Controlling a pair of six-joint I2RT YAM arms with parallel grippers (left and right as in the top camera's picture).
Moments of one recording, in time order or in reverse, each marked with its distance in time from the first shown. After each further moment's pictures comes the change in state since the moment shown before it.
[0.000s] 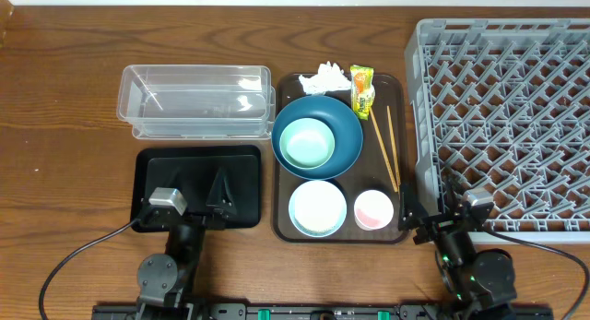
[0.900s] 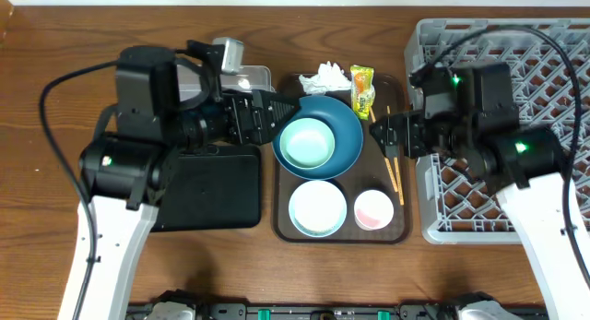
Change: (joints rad) left arm -0.011 1.205 1.347 -0.842 0.817 -0.045; right arm -0.051 1.301 1.266 -0.832 -0.300 -0.241
